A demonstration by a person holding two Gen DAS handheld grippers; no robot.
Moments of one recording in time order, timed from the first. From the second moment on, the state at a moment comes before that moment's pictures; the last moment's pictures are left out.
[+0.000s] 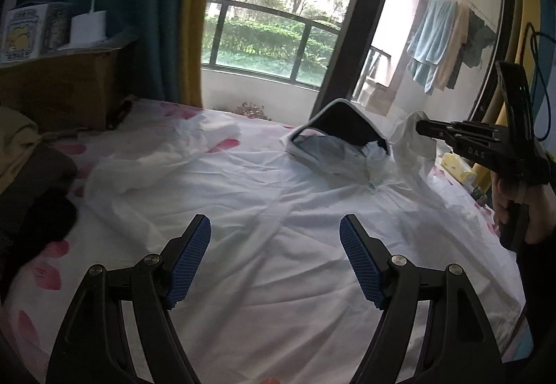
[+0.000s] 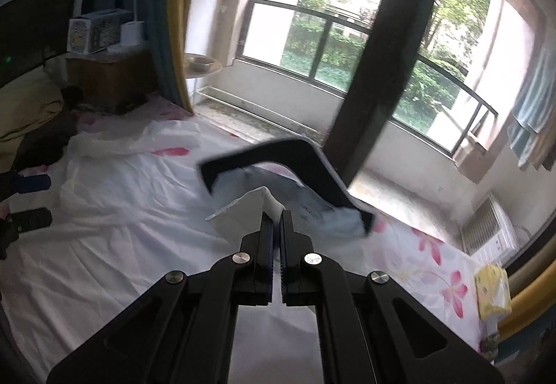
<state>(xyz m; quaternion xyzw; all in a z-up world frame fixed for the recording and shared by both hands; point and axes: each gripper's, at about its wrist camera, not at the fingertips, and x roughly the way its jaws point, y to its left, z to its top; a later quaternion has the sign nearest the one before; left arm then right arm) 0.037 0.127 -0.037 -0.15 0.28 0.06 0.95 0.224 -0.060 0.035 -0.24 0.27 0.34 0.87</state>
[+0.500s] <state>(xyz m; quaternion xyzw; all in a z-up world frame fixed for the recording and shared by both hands) 0.022 0.178 -0.045 -0.18 0.27 0.10 0.94 0.196 0.033 0.001 -0.24 0.30 0.40 0.83</state>
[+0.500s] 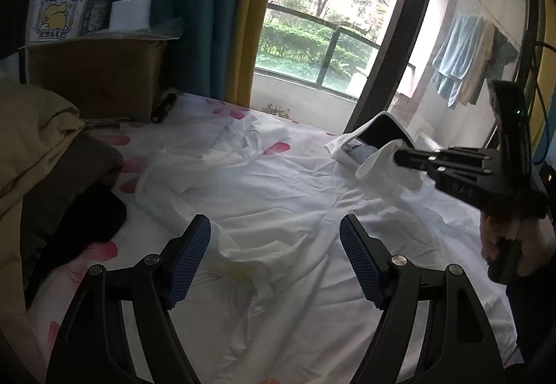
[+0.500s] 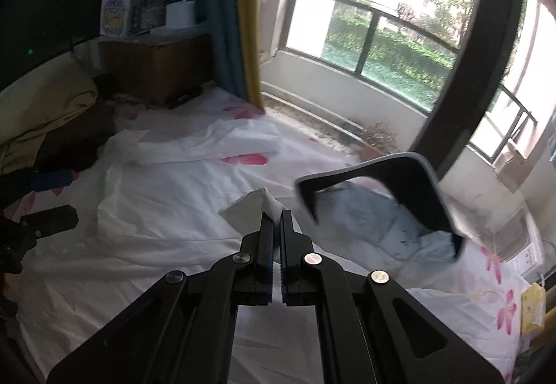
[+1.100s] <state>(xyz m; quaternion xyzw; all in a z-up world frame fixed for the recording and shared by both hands) 0.037 0.177 -0.046 -0.18 0.29 0.09 0.94 0.187 0.060 -0.038 -0.21 0.36 0.46 0.78</state>
